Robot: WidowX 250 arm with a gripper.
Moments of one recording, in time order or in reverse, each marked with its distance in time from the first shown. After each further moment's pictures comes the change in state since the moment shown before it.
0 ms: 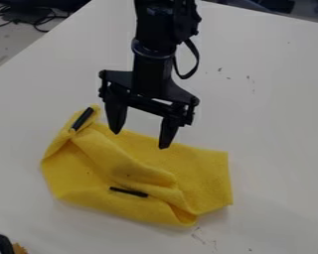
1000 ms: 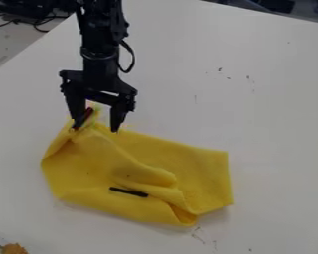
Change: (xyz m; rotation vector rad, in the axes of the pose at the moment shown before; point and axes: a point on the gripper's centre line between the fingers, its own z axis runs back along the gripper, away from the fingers) arm 0.049 0.088 -0.062 0.004 0.018 0.042
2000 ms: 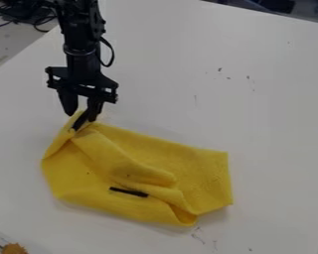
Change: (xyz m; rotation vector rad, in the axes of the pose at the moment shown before) arm 0.022 0.031 -0.019 -0.001 -0.008 0.020
